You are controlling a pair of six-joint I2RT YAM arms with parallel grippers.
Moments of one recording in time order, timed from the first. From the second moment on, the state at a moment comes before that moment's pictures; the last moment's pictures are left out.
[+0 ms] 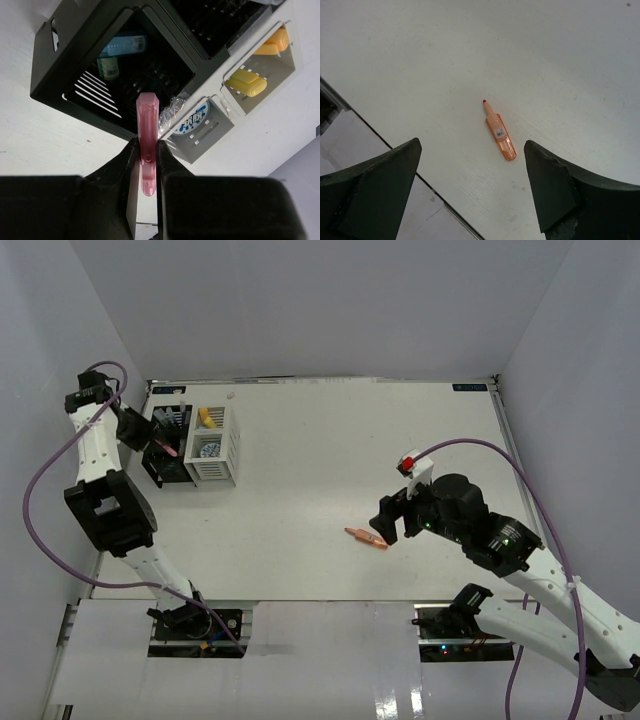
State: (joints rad) left arm 0.40 1.85 1.80 -1.13 0.29 -0.54; right arm 0.83 0.74 0.86 -0.61 -0.01 0.17
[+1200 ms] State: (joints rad) left arm 0.17 1.33 1.53 -0.90 0.40 -0.59; right arm 0.82 0.84 0.79 -0.63 0.06 0.18
